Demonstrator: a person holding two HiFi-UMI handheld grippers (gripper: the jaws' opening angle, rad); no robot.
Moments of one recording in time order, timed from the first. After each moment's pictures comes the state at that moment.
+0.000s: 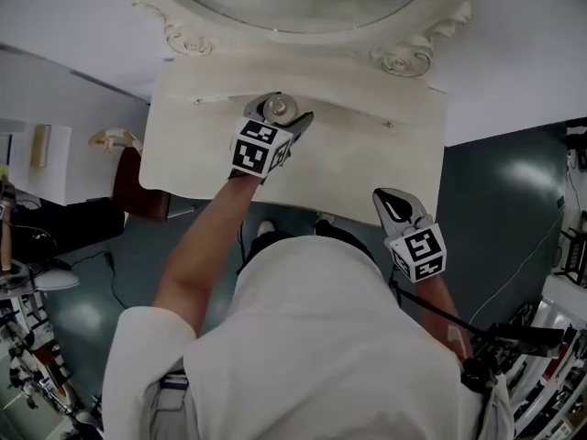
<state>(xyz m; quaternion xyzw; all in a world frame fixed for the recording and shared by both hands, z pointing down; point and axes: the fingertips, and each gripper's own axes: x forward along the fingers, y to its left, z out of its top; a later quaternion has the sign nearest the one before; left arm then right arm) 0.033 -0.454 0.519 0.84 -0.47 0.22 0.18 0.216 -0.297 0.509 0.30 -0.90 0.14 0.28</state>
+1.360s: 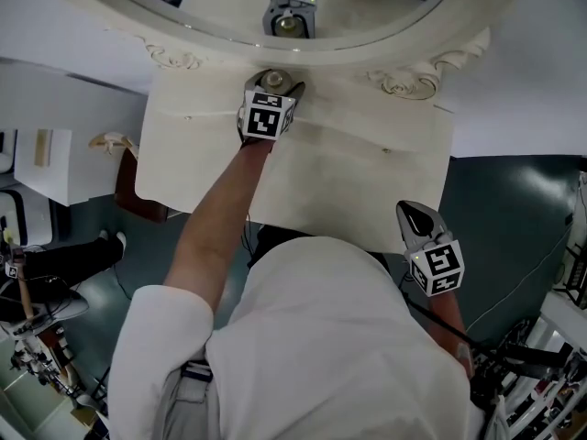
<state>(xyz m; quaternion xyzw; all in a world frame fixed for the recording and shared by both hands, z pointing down) 0.002 -0.612 0.597 0.76 -0.57 0.26 0.18 0.292 -0.382 0.537 0.31 -0.89 0.18 0.29</state>
